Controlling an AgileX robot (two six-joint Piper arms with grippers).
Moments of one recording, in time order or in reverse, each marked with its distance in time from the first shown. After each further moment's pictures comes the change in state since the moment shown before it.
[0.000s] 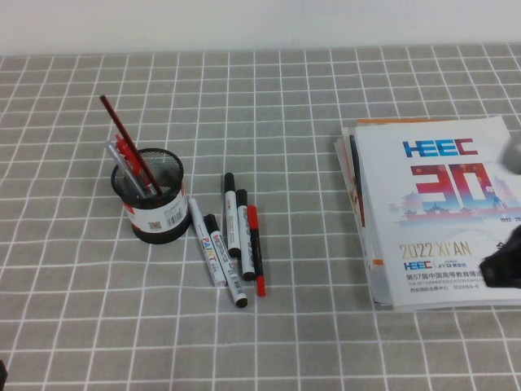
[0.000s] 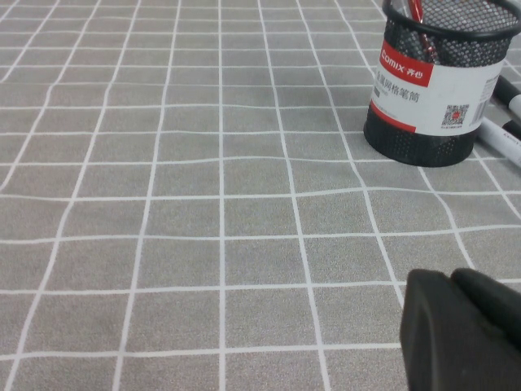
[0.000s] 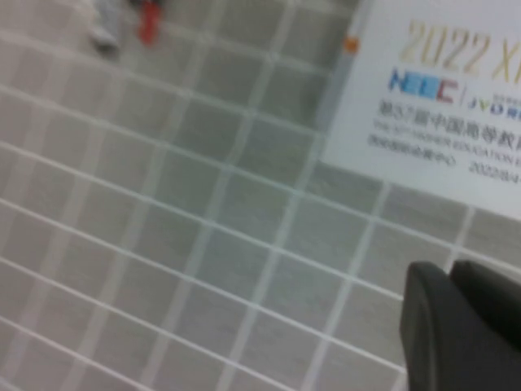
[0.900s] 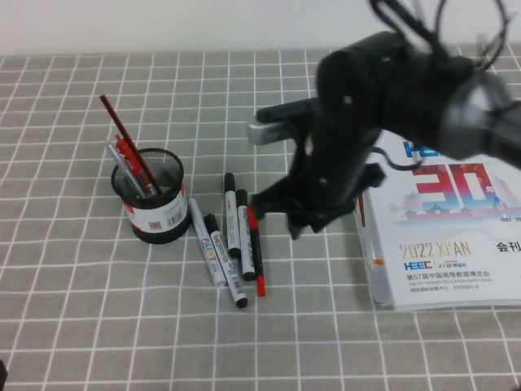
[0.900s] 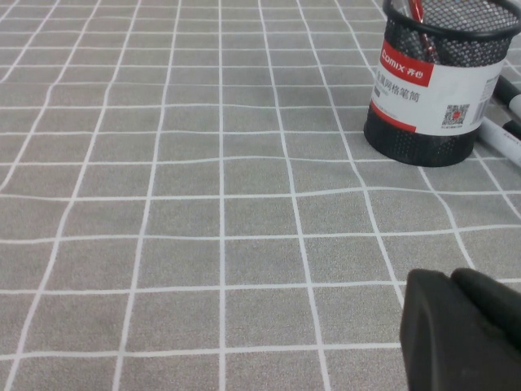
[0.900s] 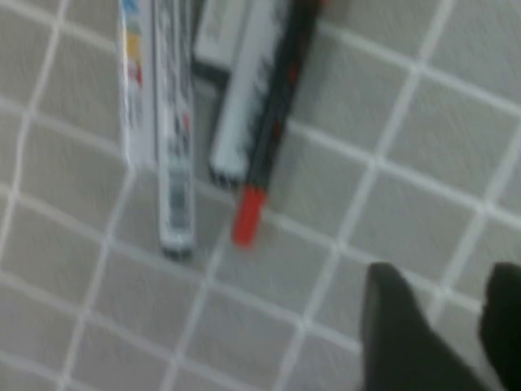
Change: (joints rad) right arm 0.386 0.842 -0.783 -0.262 0.125 0.403; left arm 0.000 0.000 0.000 0.000 0.000 0.000
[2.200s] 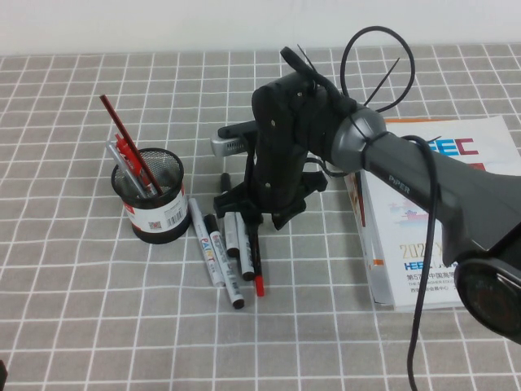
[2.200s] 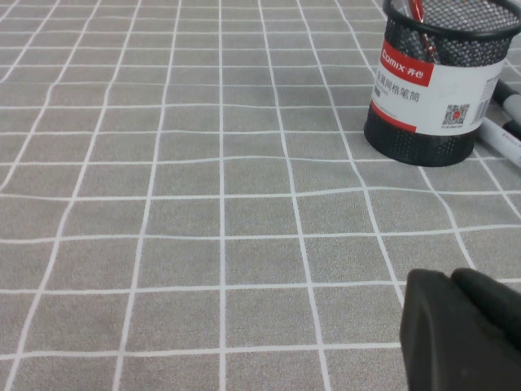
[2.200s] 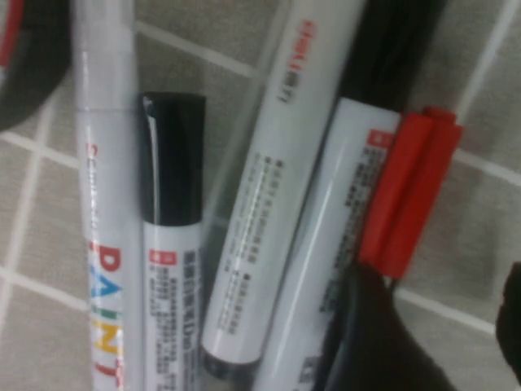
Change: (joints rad) right arm 0.000 0.443 -0.484 -0.005 0.076 0.019; left arm 0.000 0.000 0.000 0.000 0.000 0.000
